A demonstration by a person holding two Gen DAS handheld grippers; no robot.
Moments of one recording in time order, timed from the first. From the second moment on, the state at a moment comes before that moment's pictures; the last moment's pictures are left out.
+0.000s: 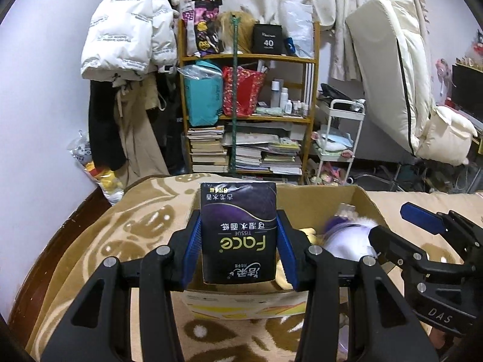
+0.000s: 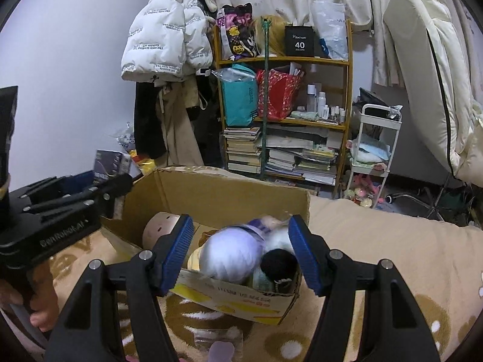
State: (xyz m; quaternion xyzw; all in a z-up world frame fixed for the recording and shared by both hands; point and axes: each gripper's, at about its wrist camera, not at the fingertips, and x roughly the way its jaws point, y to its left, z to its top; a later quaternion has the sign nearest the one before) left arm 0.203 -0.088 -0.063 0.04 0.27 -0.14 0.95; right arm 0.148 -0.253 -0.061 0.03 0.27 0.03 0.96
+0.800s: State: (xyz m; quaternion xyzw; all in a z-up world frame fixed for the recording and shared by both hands) left arm 0.205 -0.080 -0.067 0.06 0.30 -0.08 0.95; right arm 0.131 -0.256 -0.061 0.03 0.28 0.01 0.96
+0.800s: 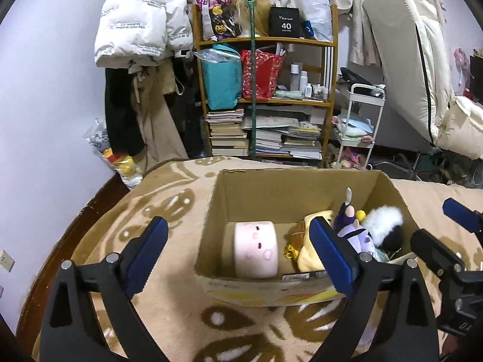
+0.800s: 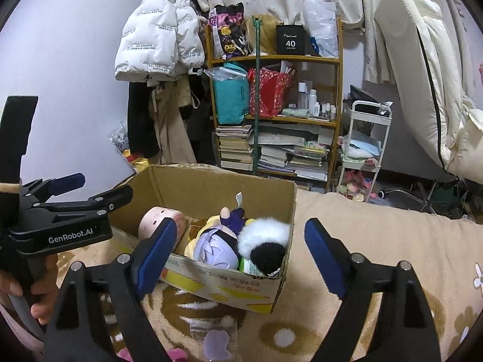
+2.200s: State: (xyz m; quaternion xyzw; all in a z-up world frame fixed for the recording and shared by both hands) left arm 0.079 -0.058 -0.049 0.10 0.36 -0.12 0.92; right arm 0.029 -0.263 -0.034 0.09 0.30 -0.01 0.95
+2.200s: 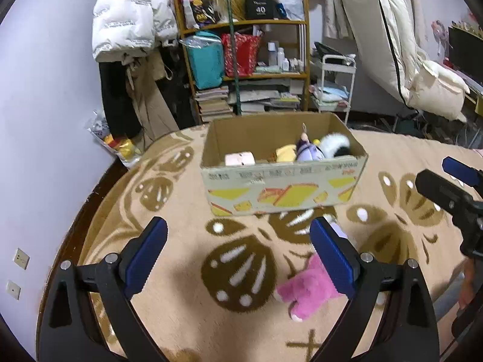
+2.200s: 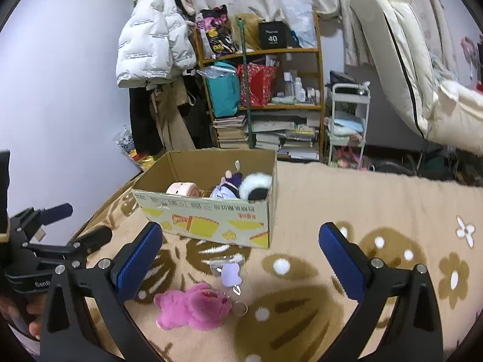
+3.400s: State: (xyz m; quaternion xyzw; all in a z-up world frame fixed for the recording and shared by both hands) left arm 0.107 -0.126 -0.162 0.13 0.55 -0.27 0.78; right arm 0.093 -0.285 -0.128 0.16 0.46 0.00 0.87
